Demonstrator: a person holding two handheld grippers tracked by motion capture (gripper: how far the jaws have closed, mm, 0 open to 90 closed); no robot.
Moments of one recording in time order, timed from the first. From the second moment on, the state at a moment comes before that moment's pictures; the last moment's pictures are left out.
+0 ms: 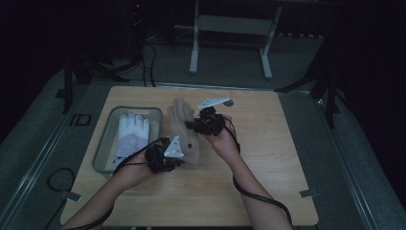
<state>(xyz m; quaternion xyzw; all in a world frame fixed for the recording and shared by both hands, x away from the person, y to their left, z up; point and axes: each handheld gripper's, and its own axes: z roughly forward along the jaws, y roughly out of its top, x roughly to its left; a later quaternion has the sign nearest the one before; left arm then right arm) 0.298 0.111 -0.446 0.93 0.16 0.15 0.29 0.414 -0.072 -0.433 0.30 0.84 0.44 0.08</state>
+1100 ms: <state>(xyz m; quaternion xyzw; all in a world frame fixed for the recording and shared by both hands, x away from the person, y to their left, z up) 0.276 0.213 -0.432 0.93 0.22 0.17 0.25 0.417 0.057 -0.420 0.24 0.86 0.44 0.05</state>
